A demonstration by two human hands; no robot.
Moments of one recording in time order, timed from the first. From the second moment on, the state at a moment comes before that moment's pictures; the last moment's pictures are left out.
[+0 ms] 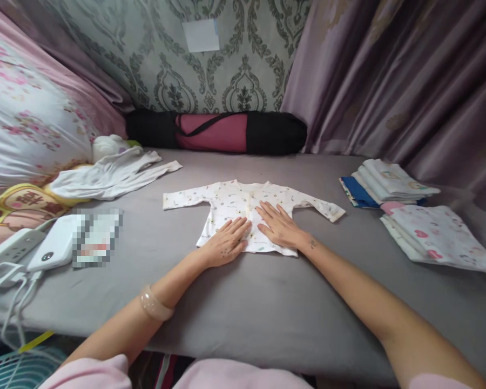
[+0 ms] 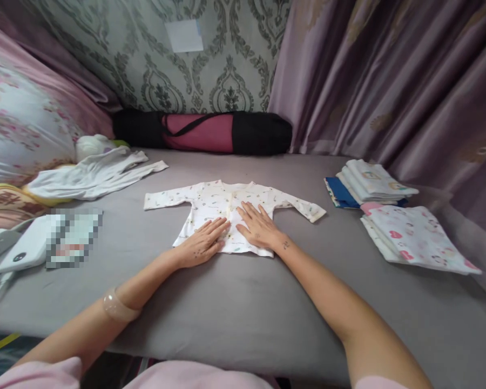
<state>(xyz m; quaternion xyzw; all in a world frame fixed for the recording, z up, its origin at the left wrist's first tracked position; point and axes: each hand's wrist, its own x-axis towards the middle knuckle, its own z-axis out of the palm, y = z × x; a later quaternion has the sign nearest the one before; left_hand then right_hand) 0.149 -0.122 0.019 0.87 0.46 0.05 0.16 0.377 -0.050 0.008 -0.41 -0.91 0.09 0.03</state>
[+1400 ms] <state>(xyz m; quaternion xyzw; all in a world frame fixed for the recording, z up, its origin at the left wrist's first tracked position) 0.105 -0.199 0.057 0.85 0.43 0.18 0.26 0.313 -0.078 0.028 -0.35 -0.93 0.12 0.00</state>
